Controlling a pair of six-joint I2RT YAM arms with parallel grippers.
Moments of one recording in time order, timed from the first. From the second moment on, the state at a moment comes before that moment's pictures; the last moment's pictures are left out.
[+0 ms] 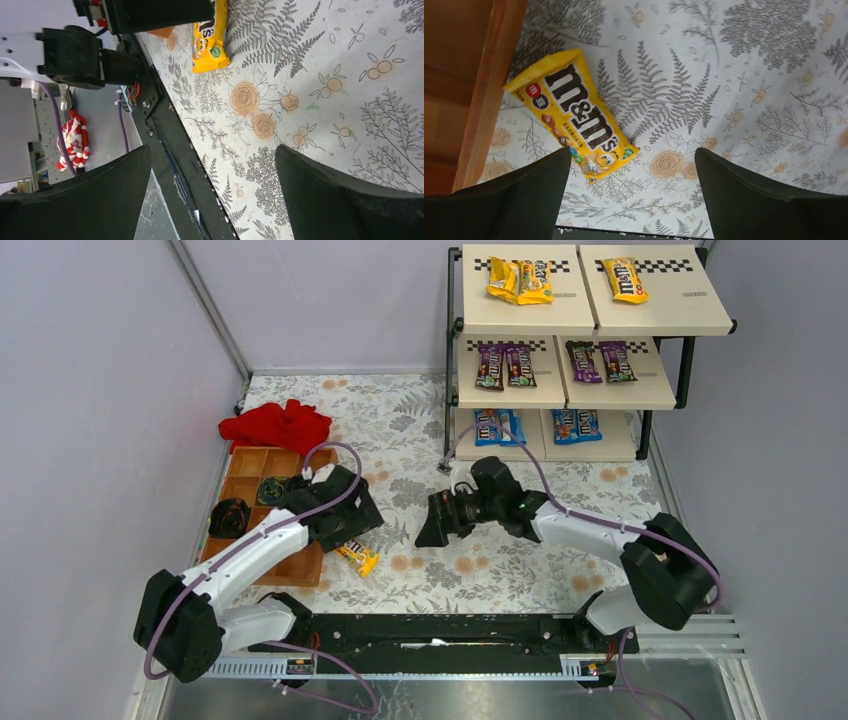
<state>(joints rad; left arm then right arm) -0.57 1.13 0.77 -0.75 -0.19 -0.98 0.73 1.43 0.76 0.05 -0.62 0.50</state>
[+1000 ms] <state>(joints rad) -0.52 1.27 0.63 -0.70 -0.22 -1.30 0.76 1.47 0.74 0.11 -0.51 0.50</state>
